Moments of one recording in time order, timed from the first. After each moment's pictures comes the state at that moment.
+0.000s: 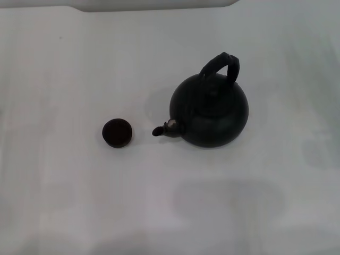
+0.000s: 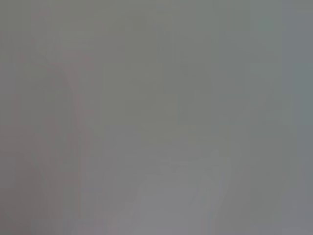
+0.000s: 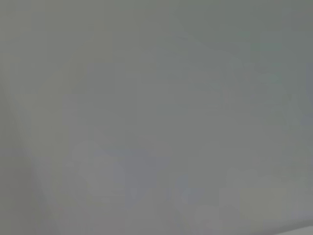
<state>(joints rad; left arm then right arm) -0.21 -2.08 0.31 -0.14 -2.18 -1.52 2.82 0.23 2.02 -1.22 -0.14 2.78 1.24 -2.48</state>
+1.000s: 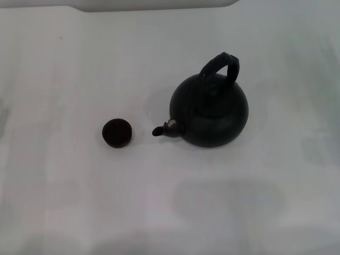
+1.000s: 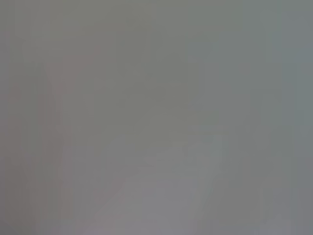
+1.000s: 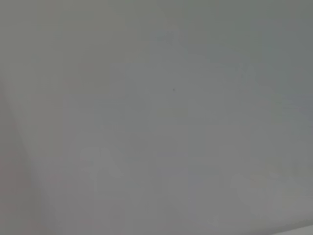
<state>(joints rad) -0.22 -2.08 0.31 -0.14 -2.14 -1.52 2.82 0.25 2.02 -1.22 -0.13 2.78 1.23 -2.48</state>
